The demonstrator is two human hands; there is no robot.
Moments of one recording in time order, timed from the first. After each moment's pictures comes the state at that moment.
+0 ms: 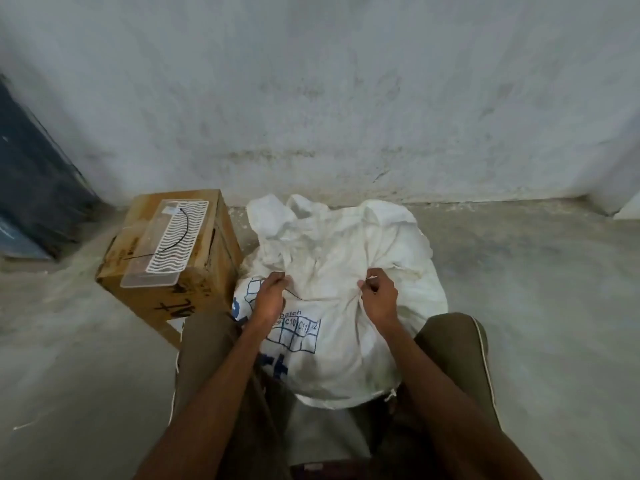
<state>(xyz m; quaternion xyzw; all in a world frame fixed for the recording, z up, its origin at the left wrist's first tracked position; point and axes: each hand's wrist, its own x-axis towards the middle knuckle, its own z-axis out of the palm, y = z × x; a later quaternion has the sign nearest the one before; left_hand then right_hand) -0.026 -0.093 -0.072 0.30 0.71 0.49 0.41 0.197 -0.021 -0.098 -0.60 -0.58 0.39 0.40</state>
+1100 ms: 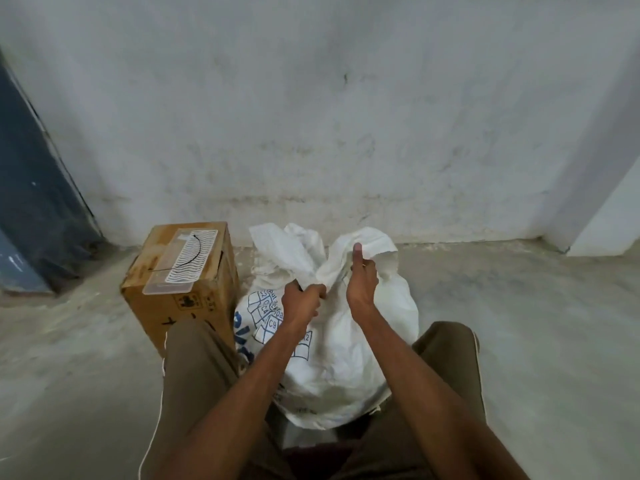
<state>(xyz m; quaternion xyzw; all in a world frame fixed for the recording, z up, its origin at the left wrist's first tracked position) 0.070 -0.170 0.025 0.28 0.66 0.55 0.42 0.176 -0.104 0.041 -0.55 -0.41 0.52 0.51</state>
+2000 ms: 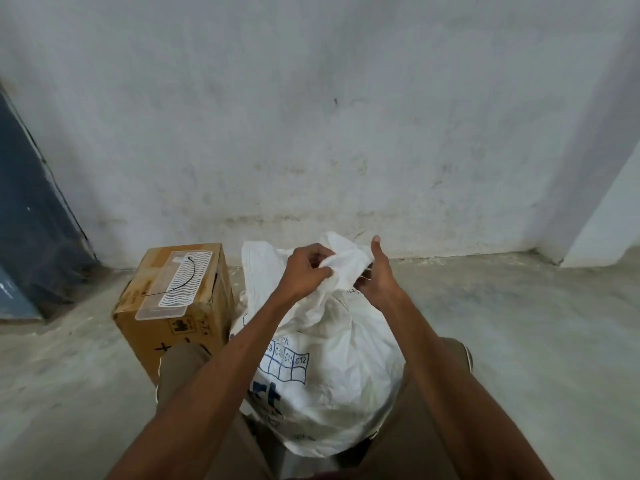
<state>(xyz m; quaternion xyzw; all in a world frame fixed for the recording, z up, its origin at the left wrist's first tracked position) 0.053 -0.125 0.108 0.58 0.56 0.49 0.31 0.222 -0.071 0.101 -0.43 -0.34 0.71 0.45</state>
